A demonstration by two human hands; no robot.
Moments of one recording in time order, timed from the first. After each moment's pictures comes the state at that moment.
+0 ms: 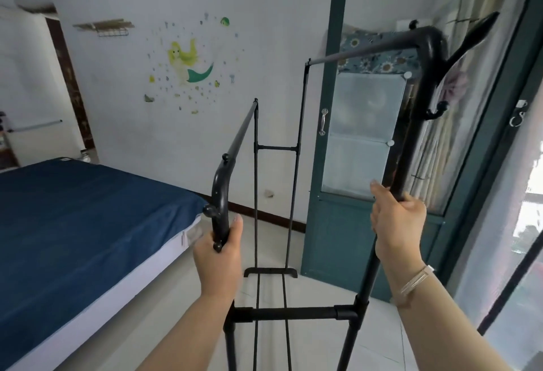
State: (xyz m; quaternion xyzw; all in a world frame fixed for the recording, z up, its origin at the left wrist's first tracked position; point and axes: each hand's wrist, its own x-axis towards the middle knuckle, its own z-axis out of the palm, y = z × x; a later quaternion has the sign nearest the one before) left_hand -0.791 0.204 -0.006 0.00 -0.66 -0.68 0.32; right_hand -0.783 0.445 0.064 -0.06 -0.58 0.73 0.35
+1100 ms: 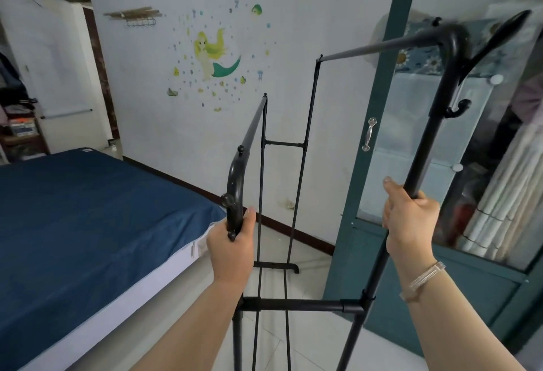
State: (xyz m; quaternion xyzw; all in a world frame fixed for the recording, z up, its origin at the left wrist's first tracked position) left_hand -1.039 0.192 -0.011 0.01 -0.65 -0.68 0.34; right_hand -1.046 0.433 0.066 -0.04 -0.58 0.75 0.32
